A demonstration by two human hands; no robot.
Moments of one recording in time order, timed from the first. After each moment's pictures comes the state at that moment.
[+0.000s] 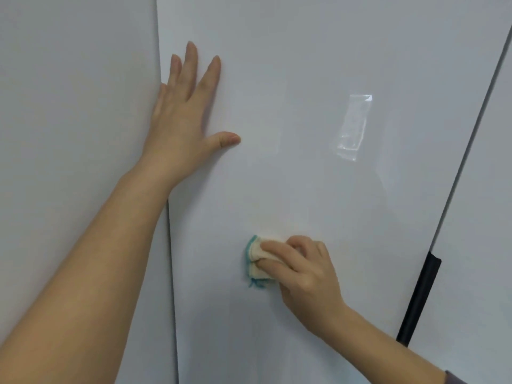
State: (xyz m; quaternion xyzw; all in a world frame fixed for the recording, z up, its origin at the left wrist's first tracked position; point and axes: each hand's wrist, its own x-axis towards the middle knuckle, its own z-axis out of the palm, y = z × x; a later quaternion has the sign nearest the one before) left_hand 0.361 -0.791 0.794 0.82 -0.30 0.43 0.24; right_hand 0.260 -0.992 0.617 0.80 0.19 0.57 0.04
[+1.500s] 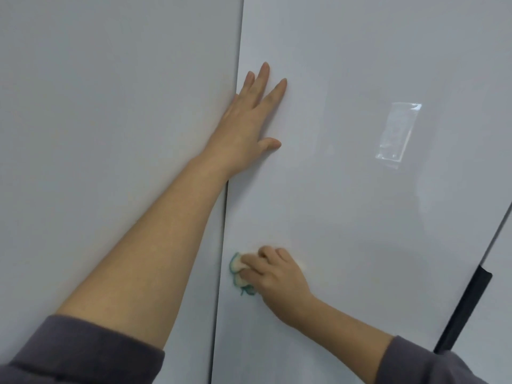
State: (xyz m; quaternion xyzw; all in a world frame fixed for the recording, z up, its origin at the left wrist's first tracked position) left_hand 0.360 -0.769 0.794 0.82 -0.35 0.38 0.23; right_hand 0.311 -0.917 0.580 0.83 0.33 0.44 0.13
